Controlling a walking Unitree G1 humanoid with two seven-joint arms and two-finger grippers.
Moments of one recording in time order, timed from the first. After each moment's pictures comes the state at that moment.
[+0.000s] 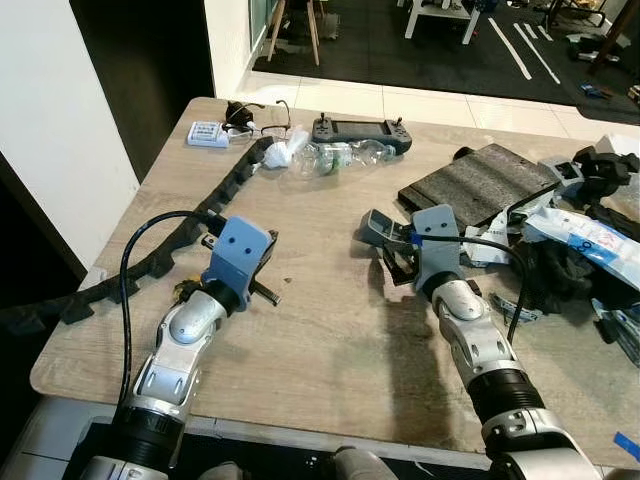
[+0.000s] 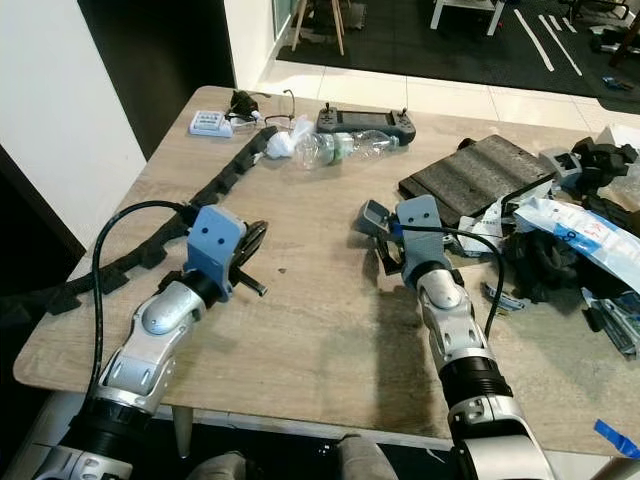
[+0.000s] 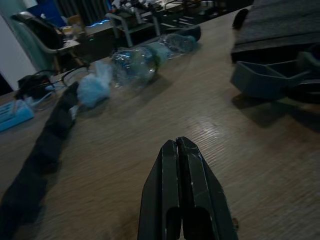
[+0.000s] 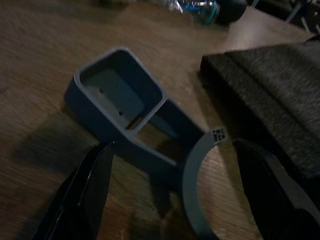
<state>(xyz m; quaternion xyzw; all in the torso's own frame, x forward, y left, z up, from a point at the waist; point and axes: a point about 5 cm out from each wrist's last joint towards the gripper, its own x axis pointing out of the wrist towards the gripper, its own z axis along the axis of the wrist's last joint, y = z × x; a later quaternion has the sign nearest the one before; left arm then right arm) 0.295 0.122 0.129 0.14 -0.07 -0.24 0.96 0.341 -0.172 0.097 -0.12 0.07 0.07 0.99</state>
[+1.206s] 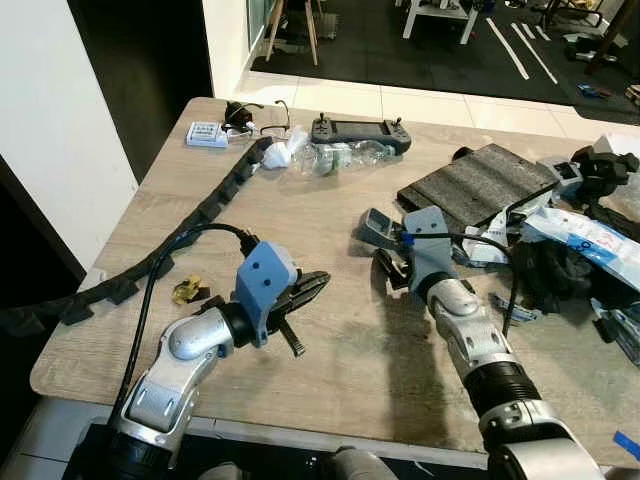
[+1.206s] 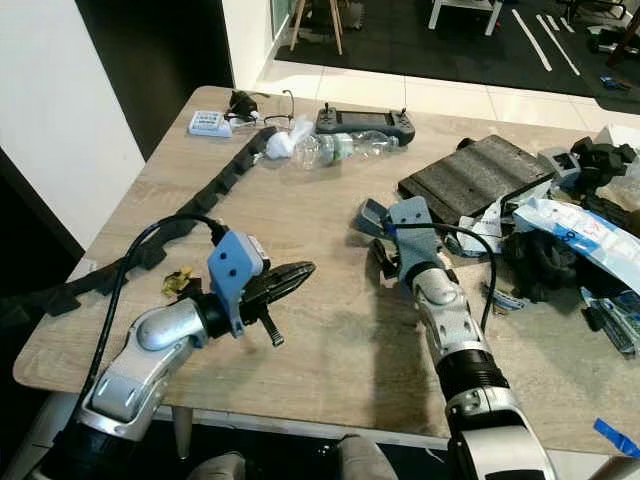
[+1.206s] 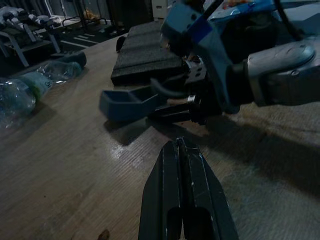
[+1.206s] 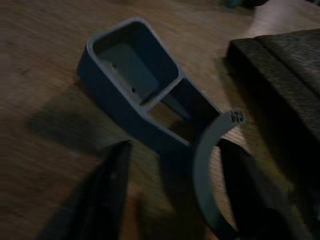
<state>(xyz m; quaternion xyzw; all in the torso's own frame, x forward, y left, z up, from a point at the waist) 0.258 0.095 0.141 0.09 -0.05 -0.45 0.89 0.342 -0.165 0.090 -0.12 0.11 0.10 0.98</state>
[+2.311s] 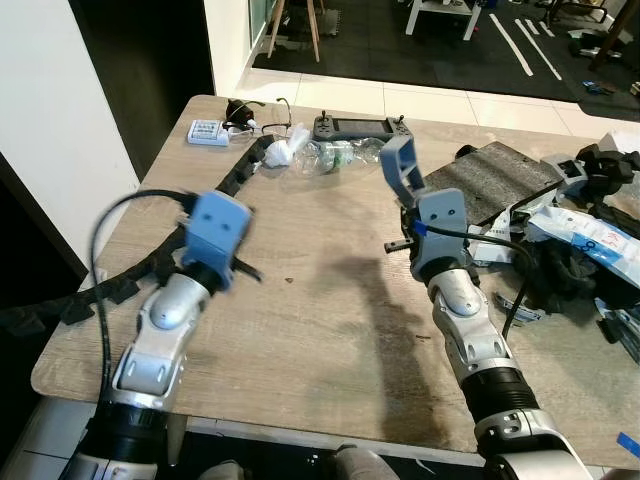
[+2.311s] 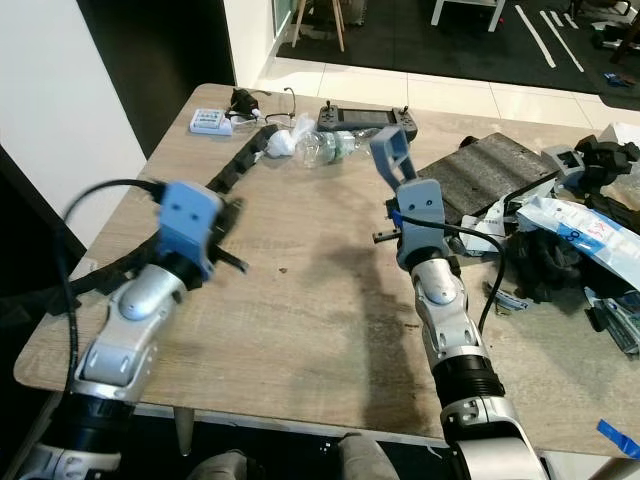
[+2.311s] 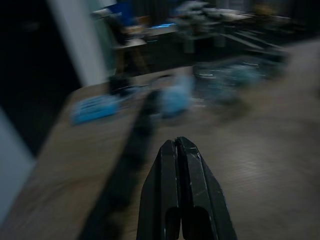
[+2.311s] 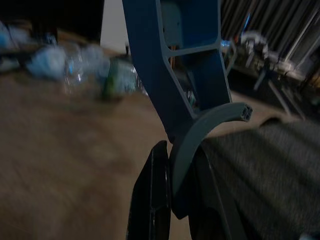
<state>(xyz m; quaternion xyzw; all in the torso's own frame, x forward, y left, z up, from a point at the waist) 0.304 0.156 0.163 0.09 -0.09 -0.10 0.99 0.337 -0.159 0.138 -0.11 -0.09 0.05 0.99</state>
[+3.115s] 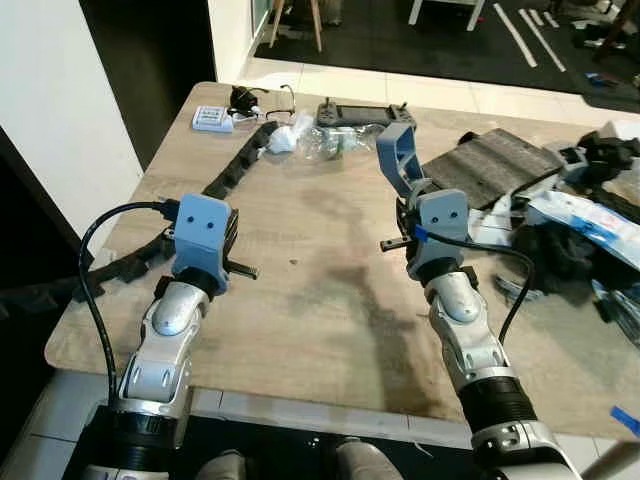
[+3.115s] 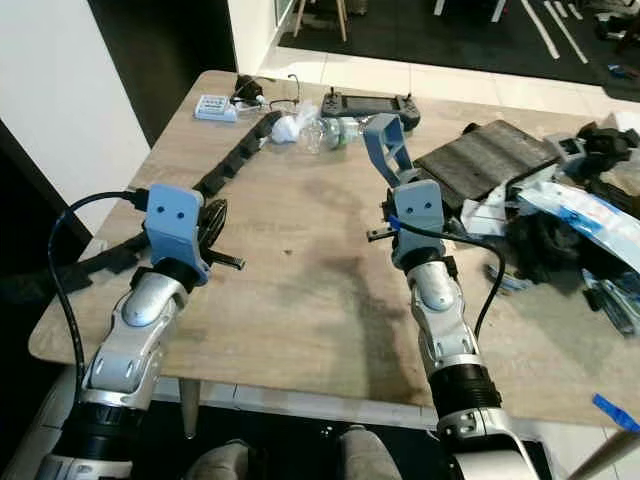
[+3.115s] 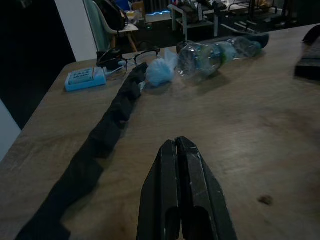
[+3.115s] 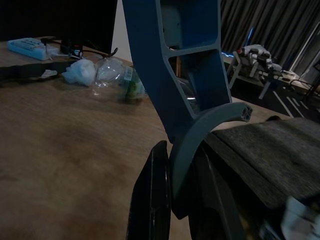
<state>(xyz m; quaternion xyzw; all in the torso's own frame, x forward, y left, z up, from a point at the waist) 0.298 0.146 0.148 0.08 -0.07 -0.10 0.99 0.330 -0.153 0.138 -0.09 -0.11 0.06 0.99</state>
